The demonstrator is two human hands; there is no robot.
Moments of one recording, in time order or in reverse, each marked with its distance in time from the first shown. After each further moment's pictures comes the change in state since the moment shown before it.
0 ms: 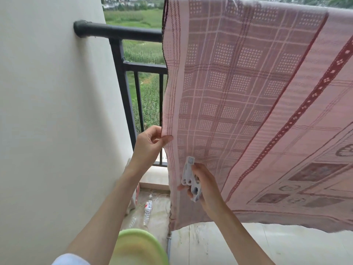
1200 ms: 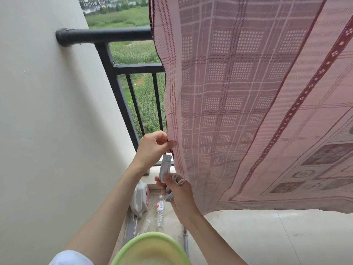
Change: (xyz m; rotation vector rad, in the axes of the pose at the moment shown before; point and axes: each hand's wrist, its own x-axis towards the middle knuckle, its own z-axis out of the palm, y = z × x) left_hand 0.025 -0.019 -0.011 0.235 -0.227 -0.096; right_hand 0.020 0.053 0.078 0.314 0.067 0.002
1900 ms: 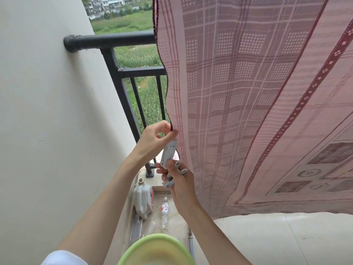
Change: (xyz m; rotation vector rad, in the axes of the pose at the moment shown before) left_hand 0.002 0.029 -0.024 0.051 -0.083 0.099; right_hand 0.002 -0.022 0.027 0.049 -0.027 -0.195
